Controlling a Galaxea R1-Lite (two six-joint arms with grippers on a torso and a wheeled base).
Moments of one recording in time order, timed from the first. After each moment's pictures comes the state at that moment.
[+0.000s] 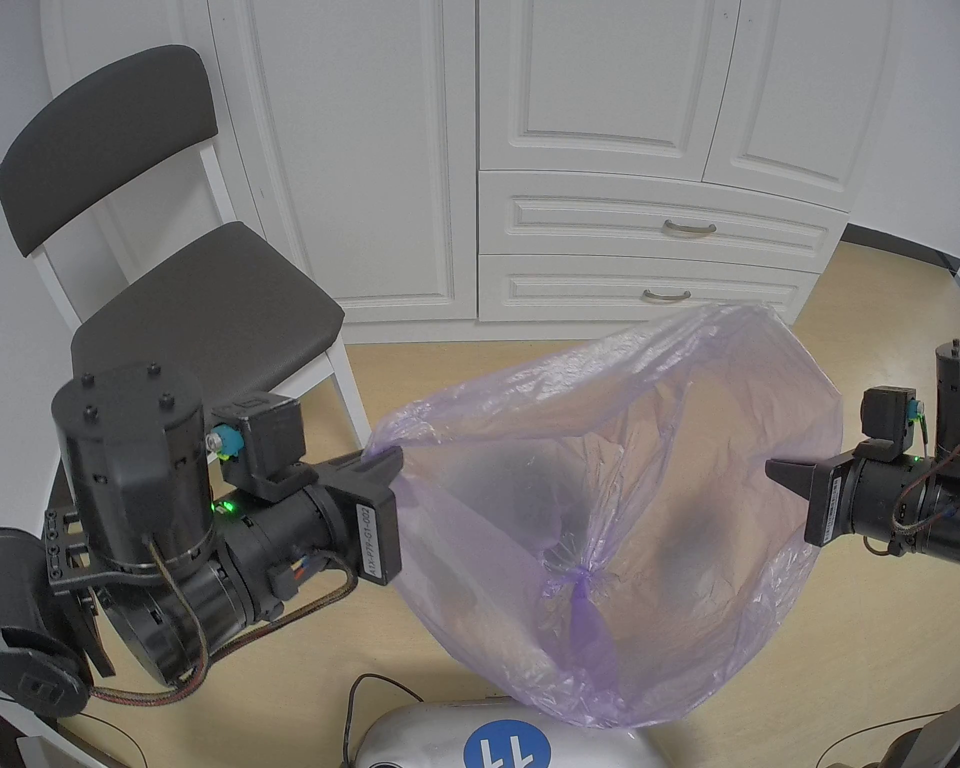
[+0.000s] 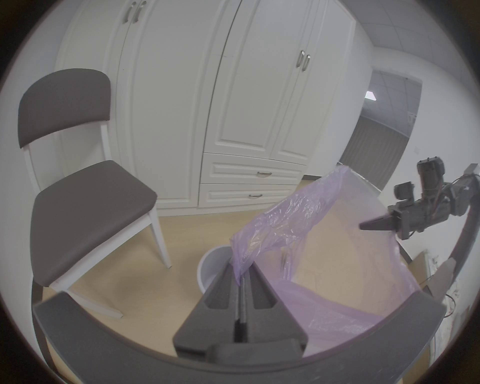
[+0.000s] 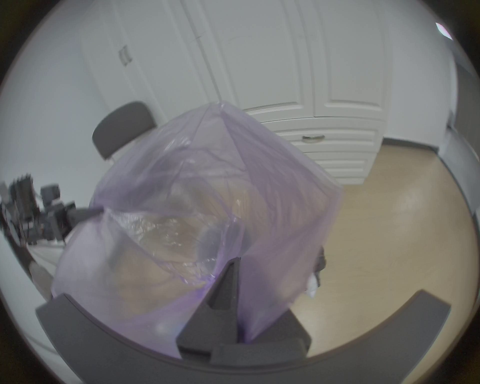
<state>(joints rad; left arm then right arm) -0.86 1.48 -0.67 -0.57 0.36 -0.19 0.55 1.26 -0.70 -0.18 -0.19 0.20</state>
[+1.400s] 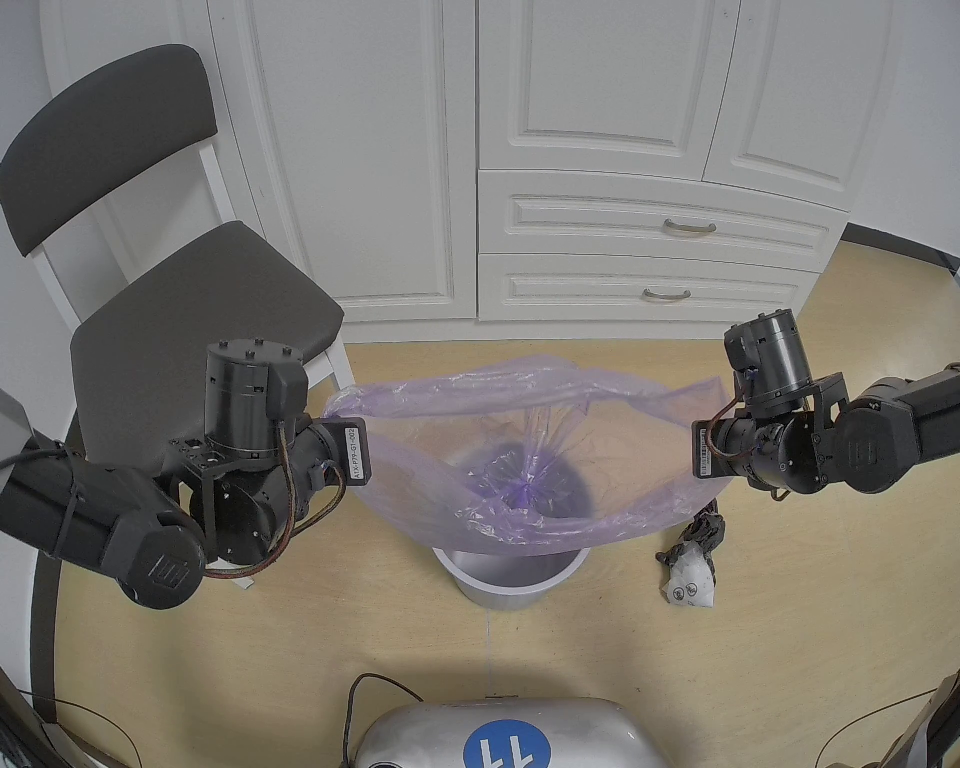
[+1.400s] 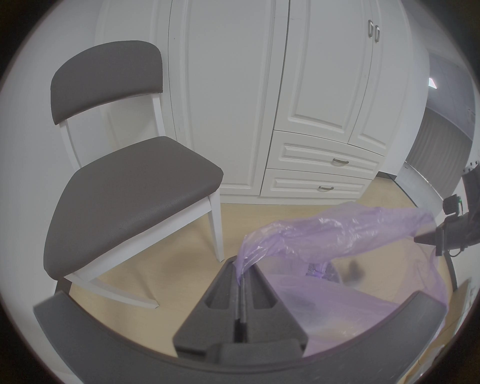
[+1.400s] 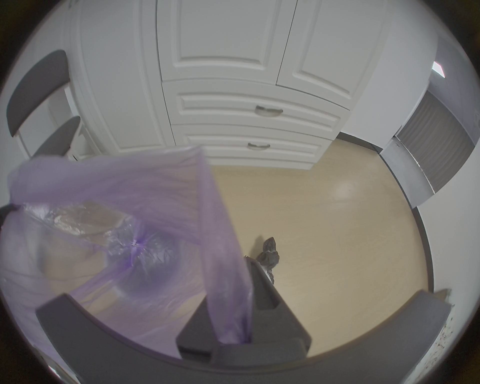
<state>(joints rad) -0.56 1.79 -0.82 -0.62 0.45 -0.23 0.47 1.82 -1.08 -0.09 -0.54 0.25</state>
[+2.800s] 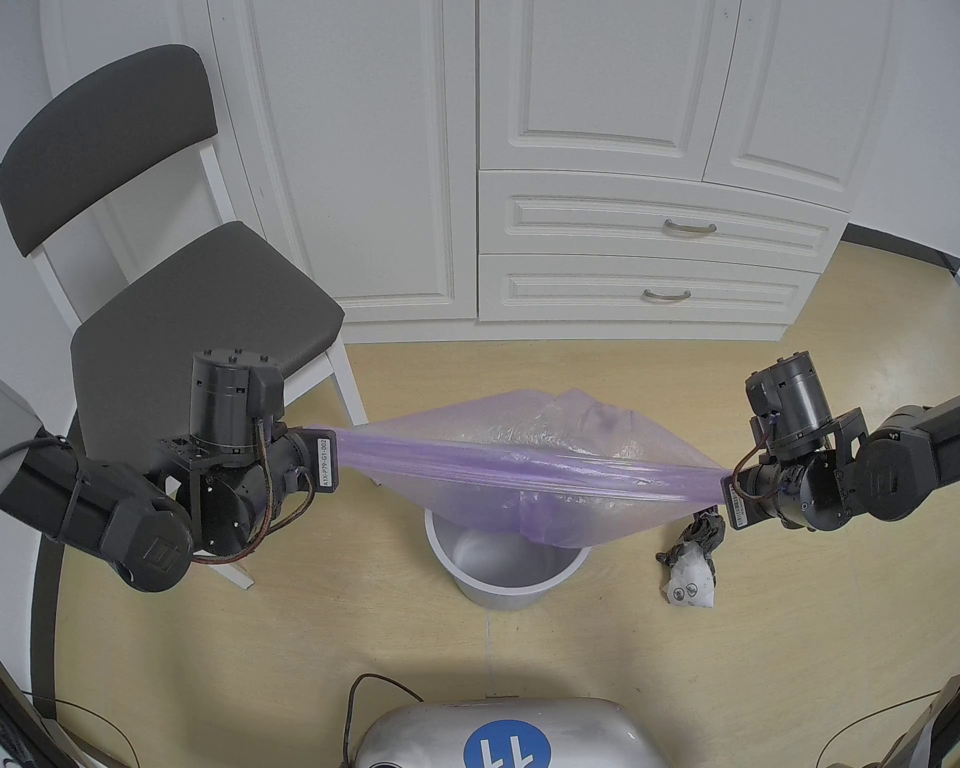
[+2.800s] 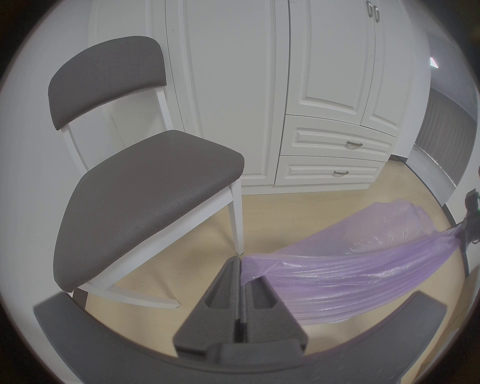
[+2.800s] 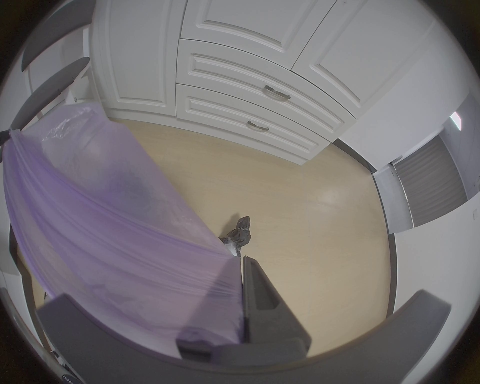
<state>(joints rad) -0.44 1.82 -0.80 -0.60 0.44 -0.14 0.41 1.77 -0.94 -0.04 -0.61 0.07</state>
